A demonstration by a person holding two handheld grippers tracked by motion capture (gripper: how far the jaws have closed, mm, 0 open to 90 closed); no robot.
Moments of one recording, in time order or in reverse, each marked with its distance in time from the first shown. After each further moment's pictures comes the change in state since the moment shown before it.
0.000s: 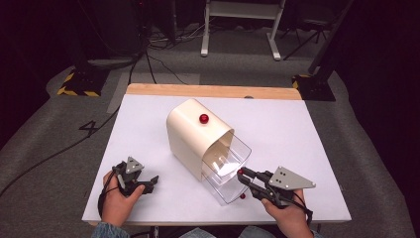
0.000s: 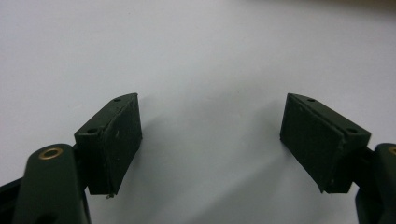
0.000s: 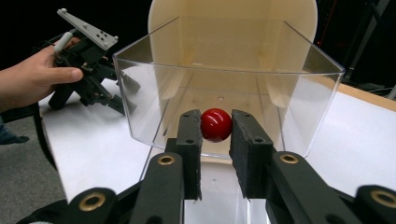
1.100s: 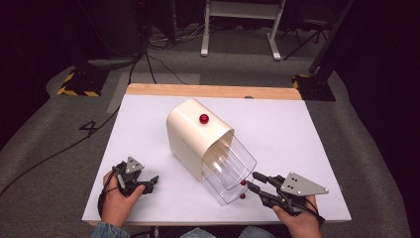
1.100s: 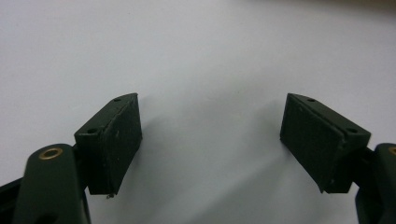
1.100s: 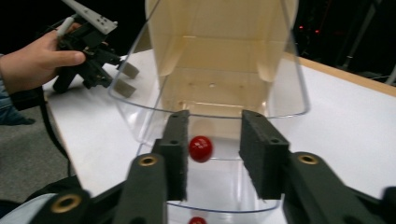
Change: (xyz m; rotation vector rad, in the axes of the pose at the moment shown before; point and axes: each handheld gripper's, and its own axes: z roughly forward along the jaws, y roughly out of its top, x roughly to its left) left arm 0.000 0.000 0.000 0.001 -0.001 0.000; right arm -0.008 -0.007 -0.027 0.037 -0.017 0.010
